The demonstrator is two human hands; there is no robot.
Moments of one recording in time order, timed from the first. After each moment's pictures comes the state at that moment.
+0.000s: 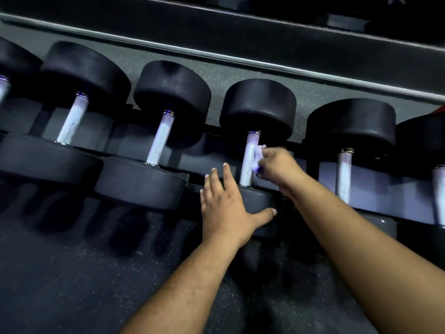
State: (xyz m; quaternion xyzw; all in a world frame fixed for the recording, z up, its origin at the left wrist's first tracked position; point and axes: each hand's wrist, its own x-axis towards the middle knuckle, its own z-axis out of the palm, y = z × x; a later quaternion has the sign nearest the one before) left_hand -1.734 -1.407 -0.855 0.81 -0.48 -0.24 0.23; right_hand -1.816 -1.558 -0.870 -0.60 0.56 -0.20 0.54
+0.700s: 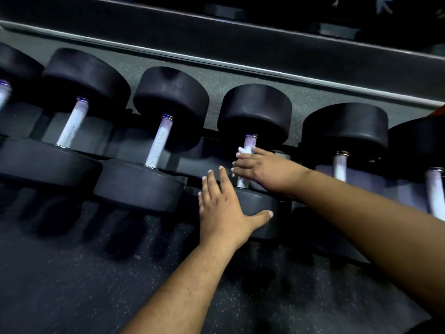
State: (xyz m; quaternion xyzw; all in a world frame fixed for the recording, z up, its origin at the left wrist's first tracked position) left_hand -1.735 -1.405 -0.856 0.81 -0.48 -0.24 0.24; right_hand -1.833 -1.583 -0.853 -0.98 0.11 0.12 -0.07
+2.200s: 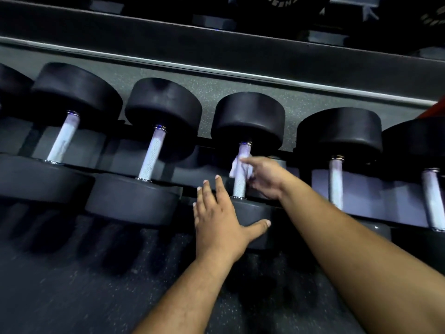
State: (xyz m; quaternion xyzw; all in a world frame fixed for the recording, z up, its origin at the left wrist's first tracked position) left_hand -1.735 -1.407 -0.855 0.81 -0.49 -0.23 0.22; right_hand -1.813 -1.574 -0.862 -0.43 0.46 -0.21 0.75
